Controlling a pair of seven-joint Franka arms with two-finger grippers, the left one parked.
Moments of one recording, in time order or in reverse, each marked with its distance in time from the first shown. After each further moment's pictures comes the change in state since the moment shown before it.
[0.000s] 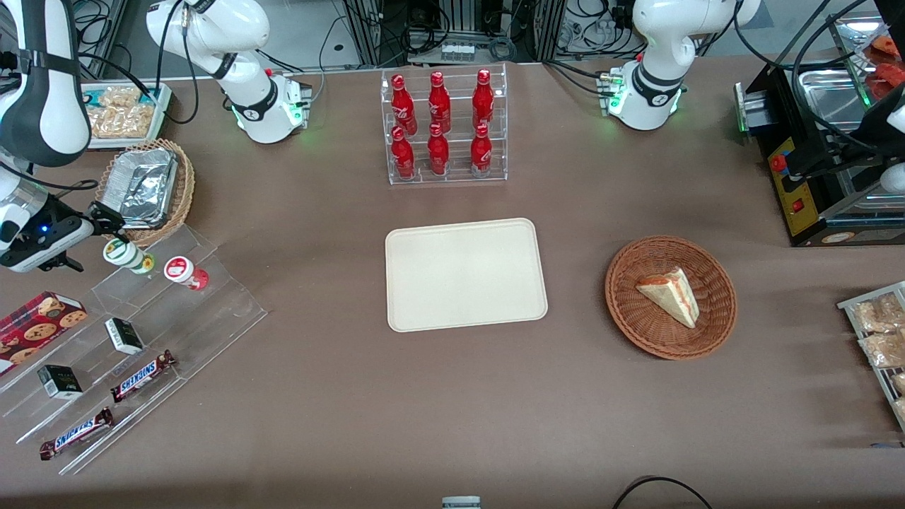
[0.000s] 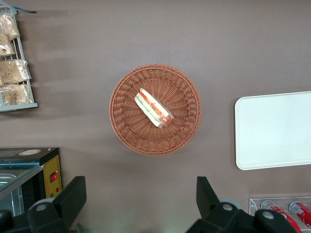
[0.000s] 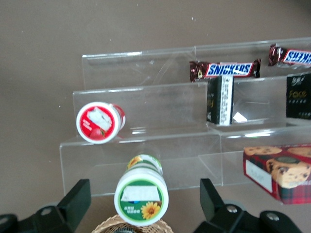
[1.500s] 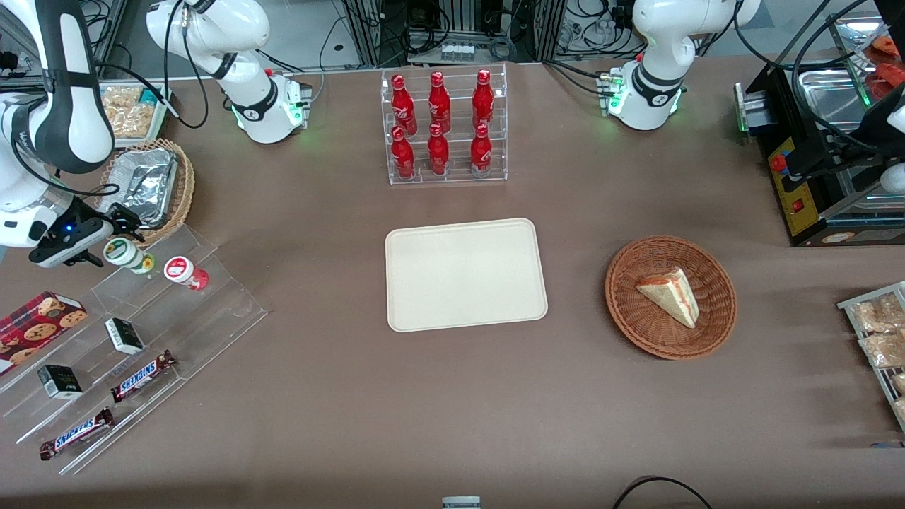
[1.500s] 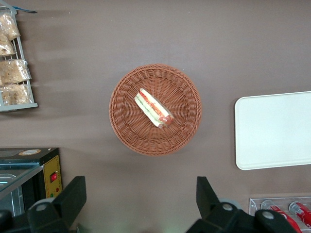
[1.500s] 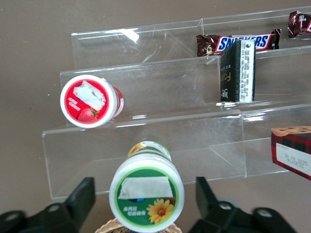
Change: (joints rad) arm 0.002 0.002 -0.033 -0.127 0.000 0.132 -0.005
